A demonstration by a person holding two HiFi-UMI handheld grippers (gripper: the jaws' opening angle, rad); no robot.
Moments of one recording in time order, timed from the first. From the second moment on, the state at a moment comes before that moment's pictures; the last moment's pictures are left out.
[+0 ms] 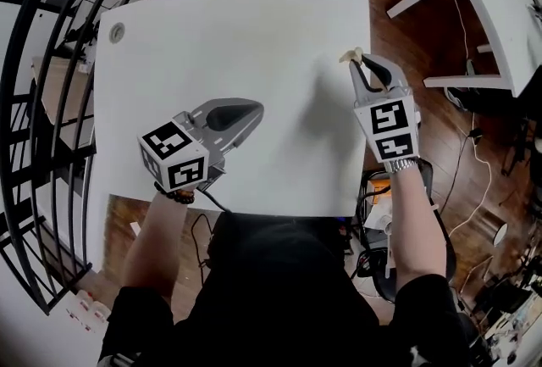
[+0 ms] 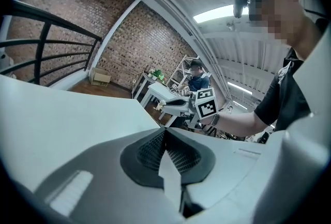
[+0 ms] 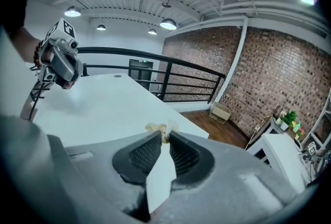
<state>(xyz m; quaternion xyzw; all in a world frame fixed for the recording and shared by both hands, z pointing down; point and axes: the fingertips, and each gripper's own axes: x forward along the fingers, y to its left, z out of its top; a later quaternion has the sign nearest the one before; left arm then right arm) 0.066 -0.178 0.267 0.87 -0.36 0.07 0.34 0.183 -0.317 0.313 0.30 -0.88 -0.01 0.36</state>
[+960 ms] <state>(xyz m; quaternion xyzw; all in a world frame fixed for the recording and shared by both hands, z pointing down) 0.072 -0.090 0.196 0.80 -0.56 0.09 0.20 0.166 -0.160 0.205 0.23 -0.95 0.01 0.21</state>
